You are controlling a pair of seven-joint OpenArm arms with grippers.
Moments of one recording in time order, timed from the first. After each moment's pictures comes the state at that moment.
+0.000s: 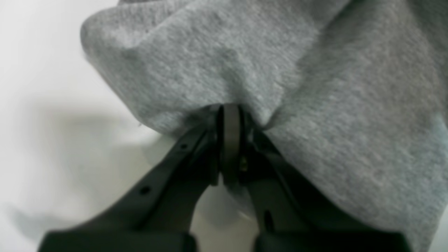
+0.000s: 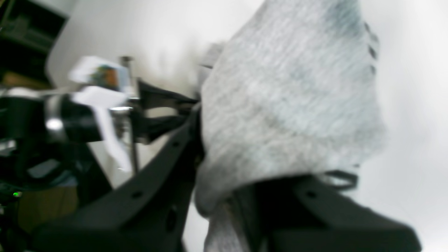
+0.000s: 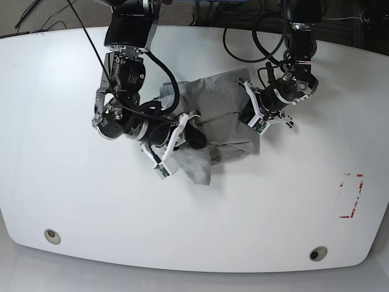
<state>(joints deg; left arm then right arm) 6.1 -4.1 -3.6 86.0 5.5 -41.8 26.9 6.7 -7.0 6.6 100.6 38.4 31.5 -78.8</state>
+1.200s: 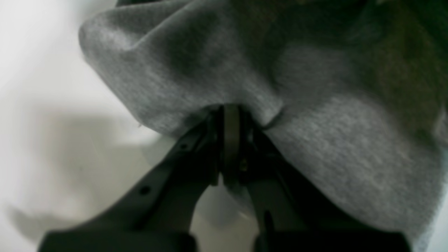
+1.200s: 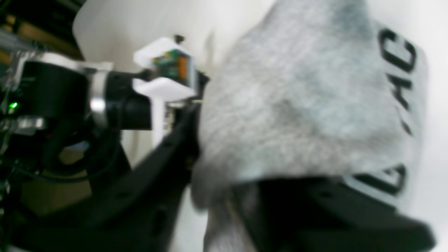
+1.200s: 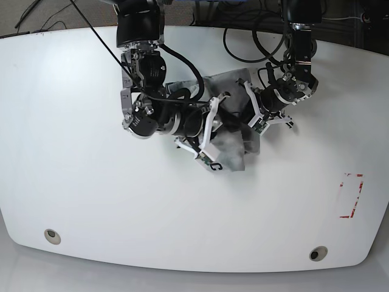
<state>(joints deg) 6.0 -4.1 -3.6 86.0 5.6 -41.8 27.0 5.9 -7.0 -8.5 100.5 37.8 31.3 -77.3</state>
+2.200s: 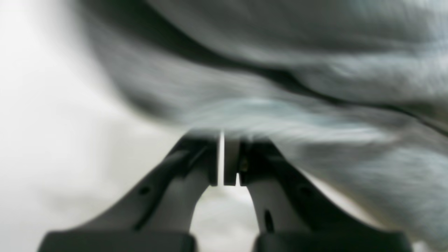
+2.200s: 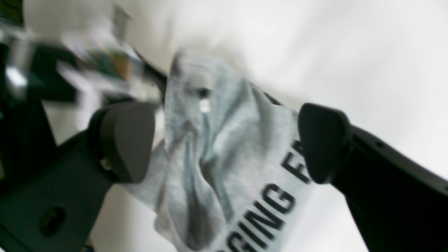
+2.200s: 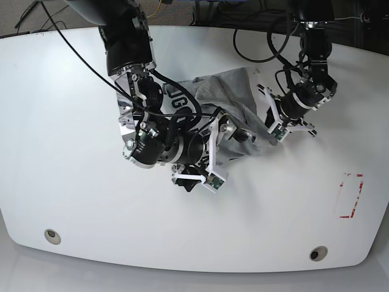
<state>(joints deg) 6.4 -8.0 -8.9 95.4 7.0 -42.2 29.1 17.2 -1.6 -14.0 100.7 31.5 31.5 -76.8</state>
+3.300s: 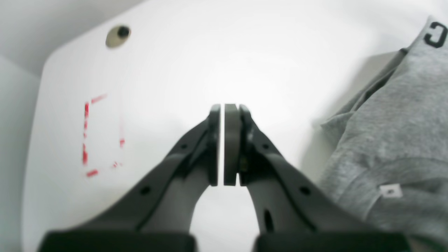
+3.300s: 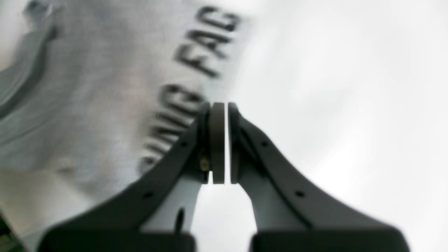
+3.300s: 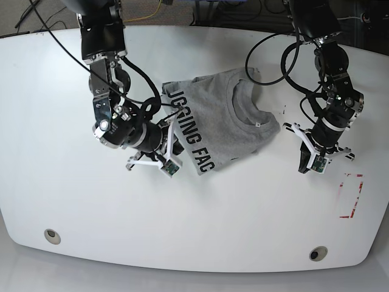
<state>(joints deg) -1.7 -3.8 -21.3 100.4 7.1 -41.8 29.7 8.6 8.0 -10.0 102.8 20.2 33.9 -67.8</state>
